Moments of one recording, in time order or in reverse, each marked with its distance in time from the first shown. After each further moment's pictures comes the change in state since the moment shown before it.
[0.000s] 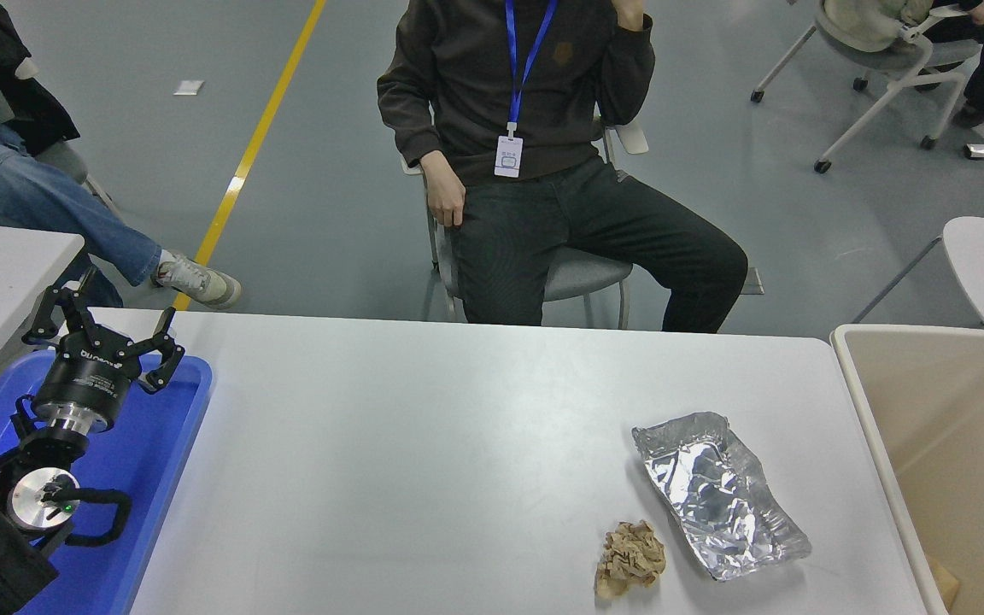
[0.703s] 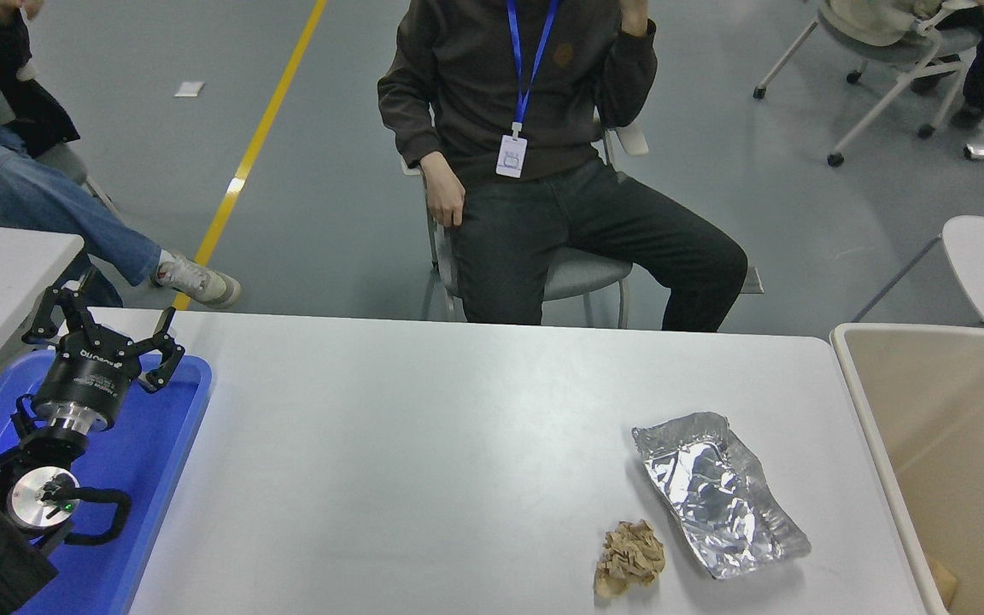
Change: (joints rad) left arm 0.000 0.000 0.000 0.000 0.000 0.000 0.000; right arm 0.271 -0.263 0.556 0.459 0.000 -0.020 0.003
